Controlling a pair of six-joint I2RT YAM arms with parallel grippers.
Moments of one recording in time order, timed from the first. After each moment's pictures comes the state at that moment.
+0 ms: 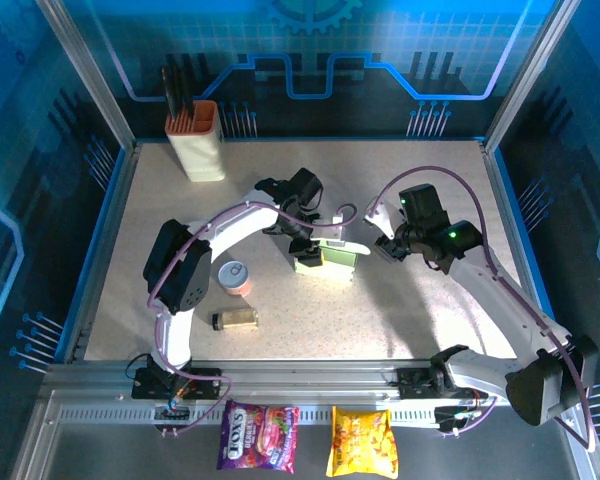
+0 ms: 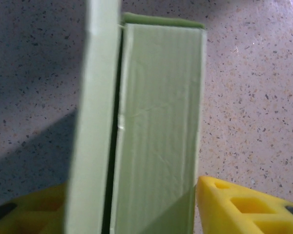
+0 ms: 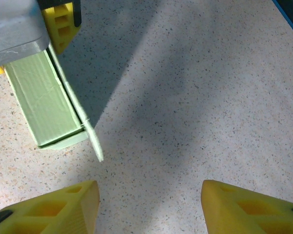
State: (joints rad) left arm -0.61 1.99 1.63 -0.92 0.49 0.96; right arm 0.39 1.16 1.05 -0.78 -0.03 -0.53
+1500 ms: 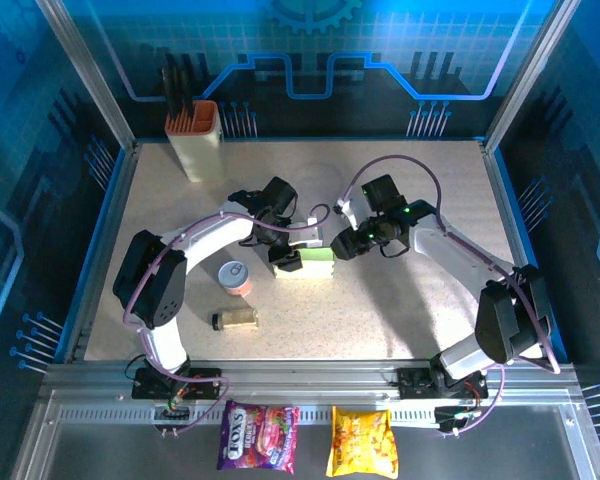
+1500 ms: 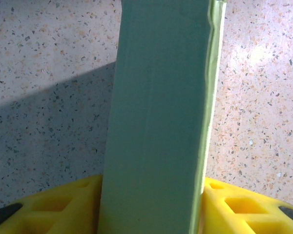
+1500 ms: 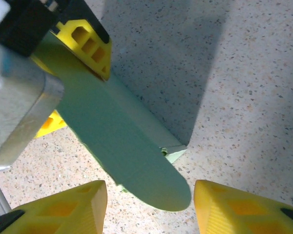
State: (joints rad) left arm -0.53 1.81 1.35 -0.81 0.39 0.77; right arm 0.45 1.51 1.15 -0.69 -0.40 -0.13
